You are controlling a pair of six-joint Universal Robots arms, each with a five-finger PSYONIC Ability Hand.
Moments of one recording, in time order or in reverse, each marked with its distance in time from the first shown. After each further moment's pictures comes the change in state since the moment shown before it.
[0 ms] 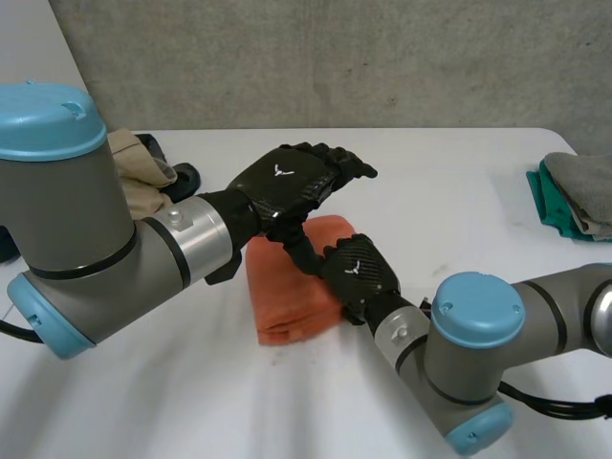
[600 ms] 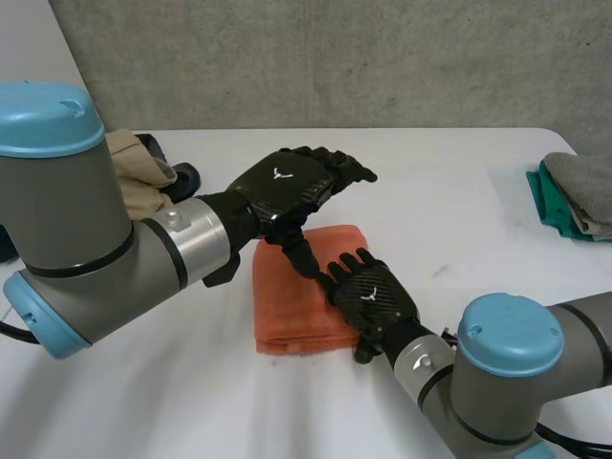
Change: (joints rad) left arm 0.006 -0.001 0.001 -0.021 0.014 0.002; right arm -0.015 -0.132 0.191 0.043 0.002 0.042; left_hand 0.000 0.000 -0.001 -0.001 0.000; right_hand -0.674 -0.724 -0.718 -0.714 -0.669
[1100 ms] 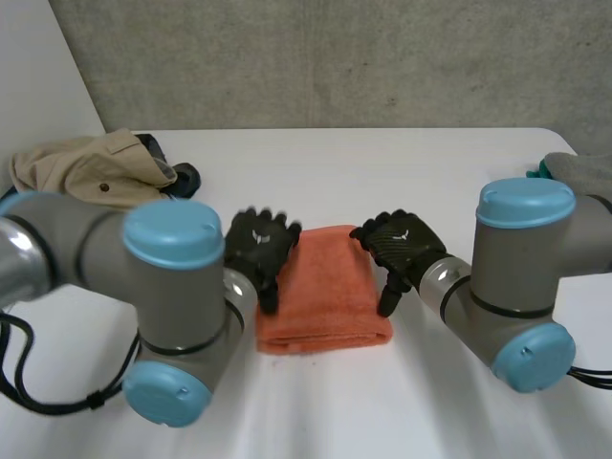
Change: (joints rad) left arm -0.156 -0.194 -0.069 0.154 -0.652 0.179; right arm -0.112 0.043 -0.390 0.467 0.012 0.059; left_hand 0.000 -0.001 0.000 -0.001 0.000; right_hand 0.000 0.000 0.000 0.000 0.000
